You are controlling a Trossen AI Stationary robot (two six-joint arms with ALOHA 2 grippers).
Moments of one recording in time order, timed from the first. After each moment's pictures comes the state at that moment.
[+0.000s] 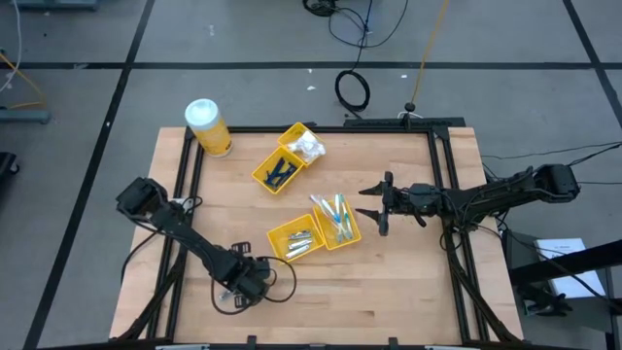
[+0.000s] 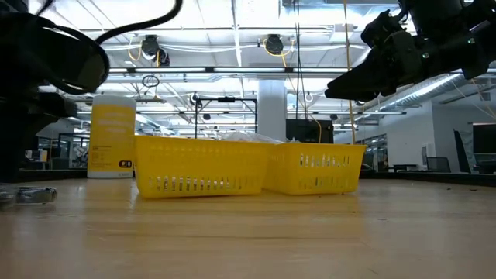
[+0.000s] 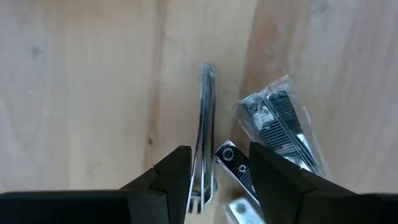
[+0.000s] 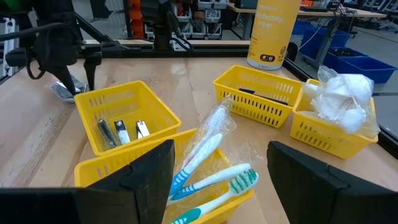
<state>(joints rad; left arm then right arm) -0.62 1.76 1.03 -0.78 -0.05 -0.77 0.02 1.04 0.28 0.54 0.18 0.00</state>
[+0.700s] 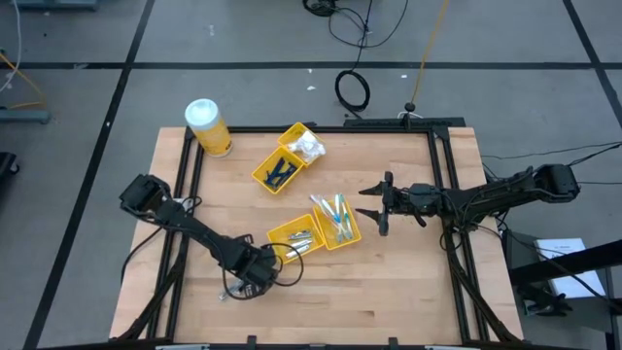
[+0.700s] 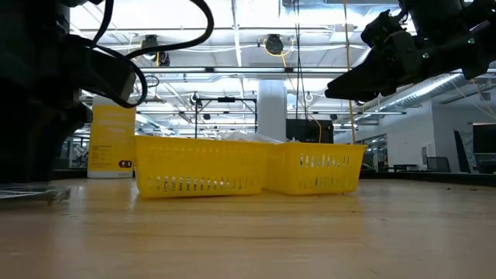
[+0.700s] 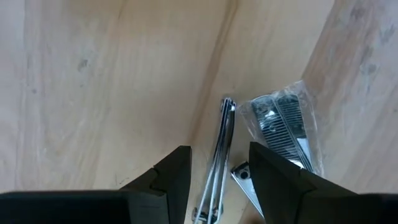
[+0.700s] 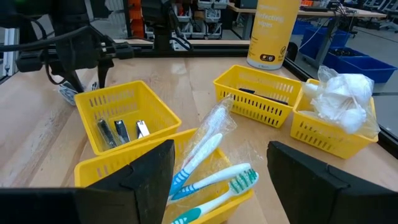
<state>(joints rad) -0.52 1.76 1.03 -0.78 -0.02 -0.81 0.02 1.04 0.28 0.54 0.18 0.00</state>
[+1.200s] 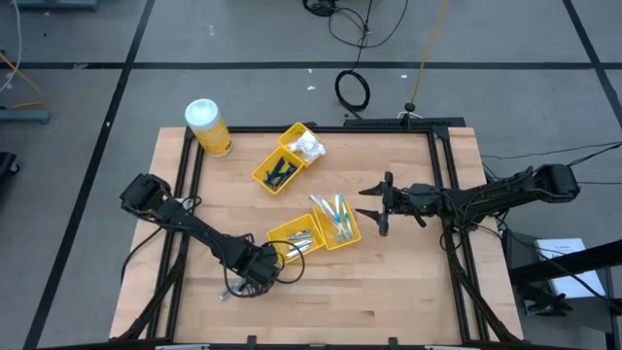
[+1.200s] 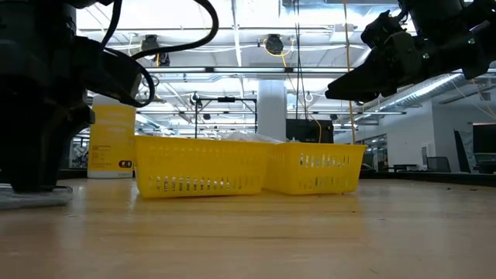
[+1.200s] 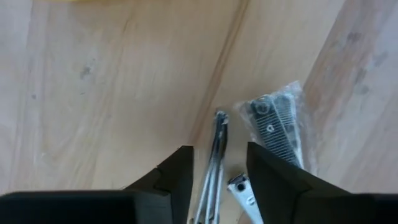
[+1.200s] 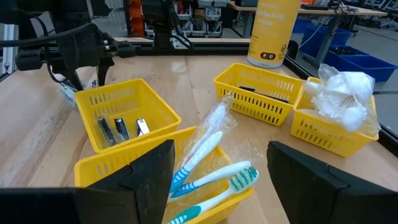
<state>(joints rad) -0.50 1.76 1.03 -0.76 -0.02 -0.84 0.02 1.04 0.28 0.54 0.18 0.00</state>
